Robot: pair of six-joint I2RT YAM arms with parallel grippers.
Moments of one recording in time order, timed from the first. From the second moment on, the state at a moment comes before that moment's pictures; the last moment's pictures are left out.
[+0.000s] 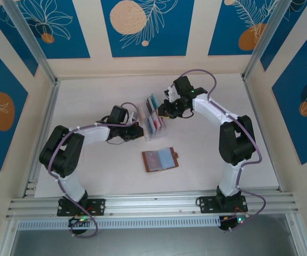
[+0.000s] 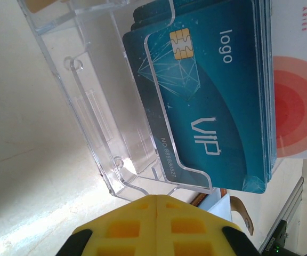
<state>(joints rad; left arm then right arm) -0.46 1.76 0.94 -0.08 0.58 -0.67 0.40 1.88 1.53 -0.74 -0.56 0.43</state>
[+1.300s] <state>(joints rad) -0.48 1.47 0.87 -0.30 0.50 -0.59 0.45 1.74 1.60 -0.89 -0.10 0.45</state>
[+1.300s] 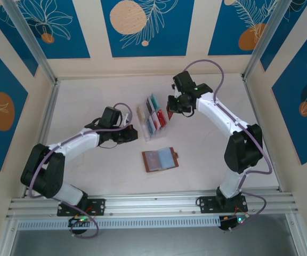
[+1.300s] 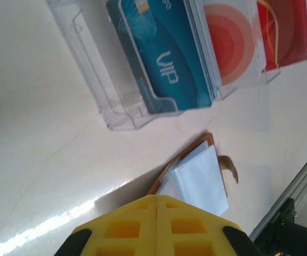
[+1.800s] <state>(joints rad) -0.79 1.55 0.92 -0.42 0.36 -0.57 0.46 1.41 1.23 -0.74 -0.20 0.48</state>
